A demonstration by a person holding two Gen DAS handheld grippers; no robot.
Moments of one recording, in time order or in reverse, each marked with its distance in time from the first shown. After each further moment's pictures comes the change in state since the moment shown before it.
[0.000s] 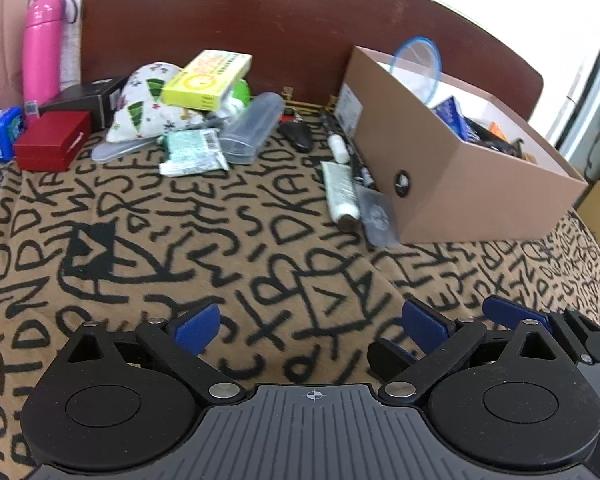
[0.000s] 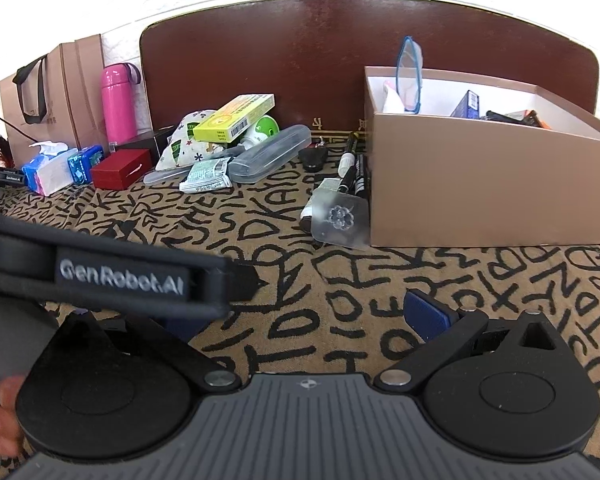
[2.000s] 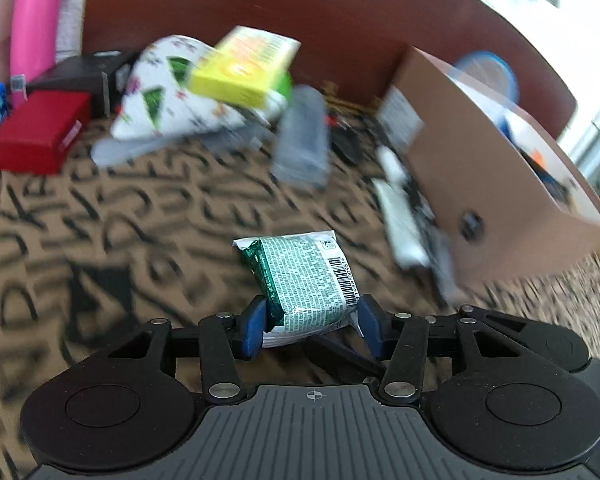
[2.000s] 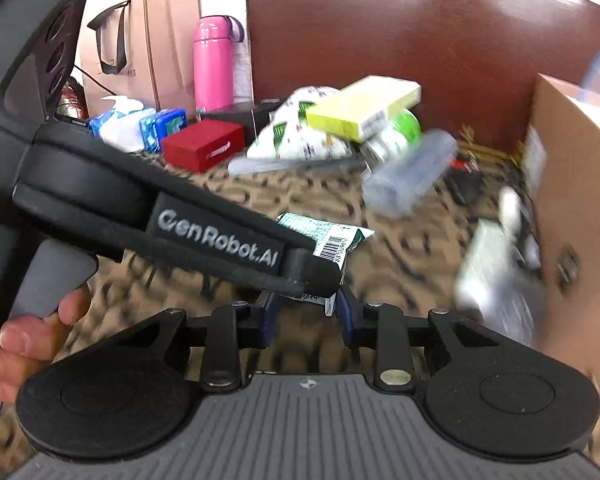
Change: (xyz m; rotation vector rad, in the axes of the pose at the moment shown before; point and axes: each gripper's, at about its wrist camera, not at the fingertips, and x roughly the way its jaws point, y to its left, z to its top) left arm 0.049 0.053 0.036 -0.051 0.070 -0.061; right arm 0.080 0.037 0.034 -0.188 0.081 0.273
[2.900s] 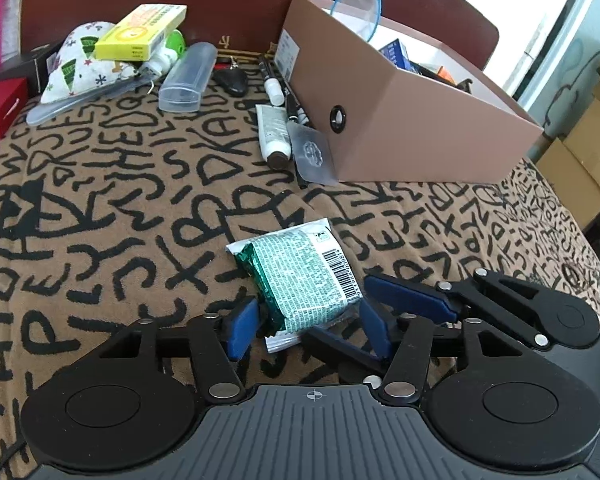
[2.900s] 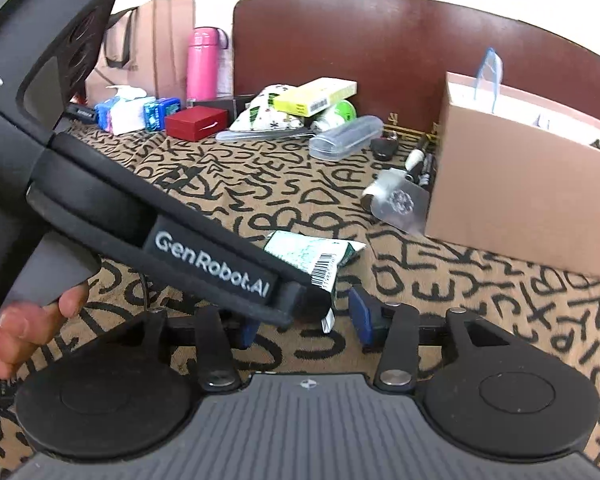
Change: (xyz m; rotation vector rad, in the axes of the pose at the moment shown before) left arm -0.023 -0.075 -0.068 0.114 0.064 -0.077; right arm -0.098 -0.002 -0.060 -0.044 -0.041 -0.099
